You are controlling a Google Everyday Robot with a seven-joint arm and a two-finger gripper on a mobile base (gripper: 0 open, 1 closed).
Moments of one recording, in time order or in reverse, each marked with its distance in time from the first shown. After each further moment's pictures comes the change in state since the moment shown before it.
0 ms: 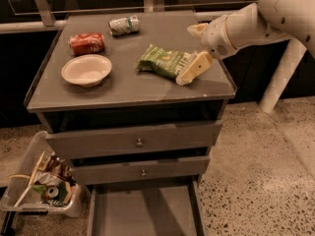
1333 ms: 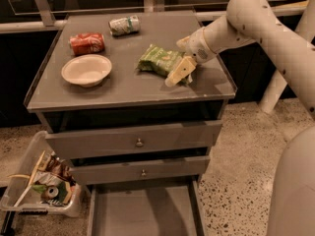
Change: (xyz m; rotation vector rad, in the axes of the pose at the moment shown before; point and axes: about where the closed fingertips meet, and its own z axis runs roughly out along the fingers) arm 0.035 -0.028 0.080 -0.100 0.059 0.114
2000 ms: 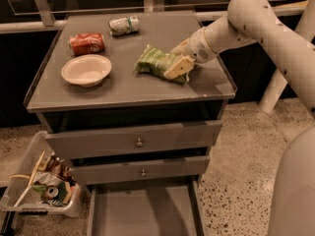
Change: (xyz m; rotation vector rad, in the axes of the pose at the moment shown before) arm 0.000 0.000 0.000 -0.001 0.000 0.001
